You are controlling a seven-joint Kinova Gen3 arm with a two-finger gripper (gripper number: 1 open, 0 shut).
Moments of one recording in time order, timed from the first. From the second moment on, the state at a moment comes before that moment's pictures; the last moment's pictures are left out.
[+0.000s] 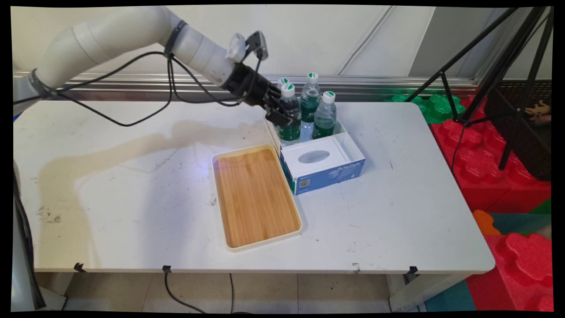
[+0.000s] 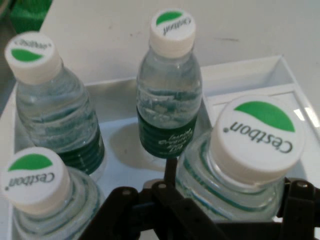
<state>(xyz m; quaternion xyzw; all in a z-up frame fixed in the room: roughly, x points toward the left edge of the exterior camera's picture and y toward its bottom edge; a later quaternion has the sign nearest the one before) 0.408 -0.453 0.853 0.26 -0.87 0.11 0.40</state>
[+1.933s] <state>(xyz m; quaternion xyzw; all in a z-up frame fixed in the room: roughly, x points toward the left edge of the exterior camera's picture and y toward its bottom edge) 0.447 -0.309 0.921 0.18 -0.88 0.05 0.44</state>
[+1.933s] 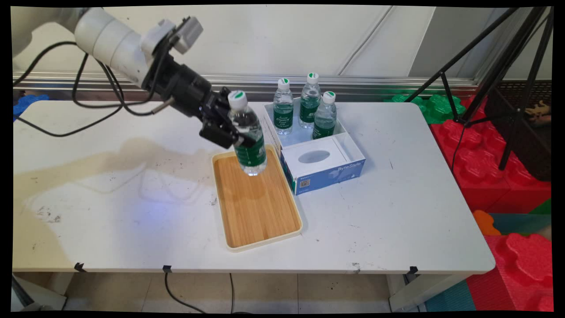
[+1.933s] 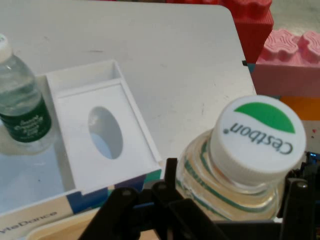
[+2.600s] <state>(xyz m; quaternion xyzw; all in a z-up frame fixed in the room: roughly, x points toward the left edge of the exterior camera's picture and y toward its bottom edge) 0.410 -0.299 0.863 0.16 -0.90 0.04 0.41</state>
